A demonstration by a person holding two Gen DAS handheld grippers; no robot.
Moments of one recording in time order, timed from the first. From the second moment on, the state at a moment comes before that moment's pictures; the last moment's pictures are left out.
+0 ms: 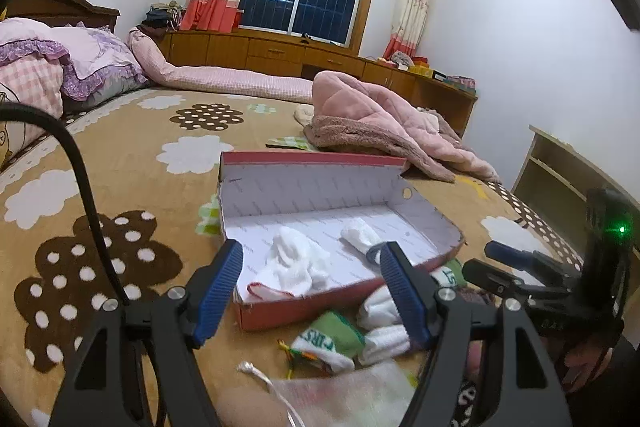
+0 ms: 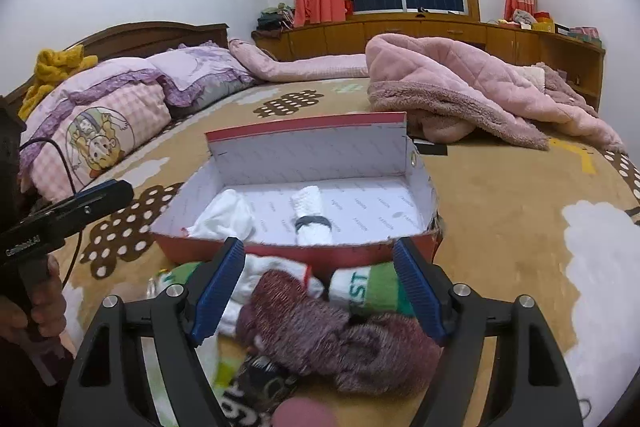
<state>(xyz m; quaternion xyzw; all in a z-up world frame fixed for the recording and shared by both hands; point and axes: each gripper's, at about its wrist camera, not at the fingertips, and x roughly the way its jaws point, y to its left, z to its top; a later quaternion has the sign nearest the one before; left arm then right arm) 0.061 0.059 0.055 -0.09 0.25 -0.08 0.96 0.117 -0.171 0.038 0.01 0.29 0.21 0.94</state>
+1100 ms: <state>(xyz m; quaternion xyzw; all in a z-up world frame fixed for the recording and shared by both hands) 0.015 0.085 -0.006 -0.10 0.36 -0.11 0.92 0.044 -0.192 -0.019 -0.03 0.40 0.27 0.88</state>
